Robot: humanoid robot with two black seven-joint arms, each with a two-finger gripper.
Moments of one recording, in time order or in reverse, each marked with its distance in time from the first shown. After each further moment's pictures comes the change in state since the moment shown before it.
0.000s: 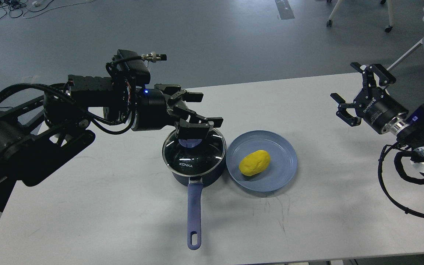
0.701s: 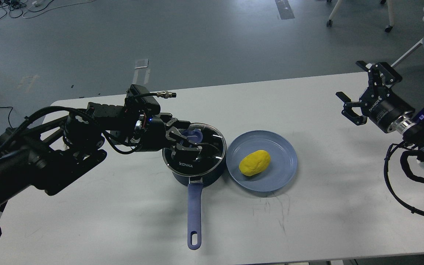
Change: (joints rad) left arm 0.076 -0.069 0.080 0.187 0.038 0.034 0.000; right arm -0.001 -0.024 0.000 0.005 0.000 0.001 0.000
